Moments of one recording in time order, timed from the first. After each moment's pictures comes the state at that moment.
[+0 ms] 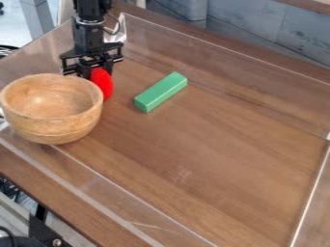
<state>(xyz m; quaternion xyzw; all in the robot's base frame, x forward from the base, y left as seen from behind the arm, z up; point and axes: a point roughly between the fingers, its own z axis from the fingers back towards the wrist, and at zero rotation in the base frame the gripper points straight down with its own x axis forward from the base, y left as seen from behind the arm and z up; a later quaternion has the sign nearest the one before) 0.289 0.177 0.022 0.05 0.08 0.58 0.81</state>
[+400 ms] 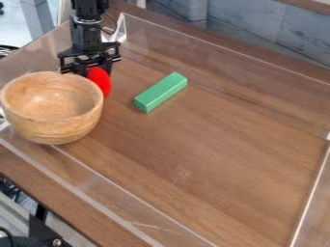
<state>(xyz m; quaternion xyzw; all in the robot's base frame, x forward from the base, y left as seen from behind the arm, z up) 0.288 0.181 0.022 0.05 0.09 0.59 0.80</state>
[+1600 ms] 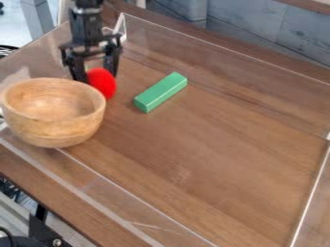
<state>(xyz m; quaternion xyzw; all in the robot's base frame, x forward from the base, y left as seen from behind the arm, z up) 0.294 0.173 0.045 0.01 0.12 0.61 0.79</state>
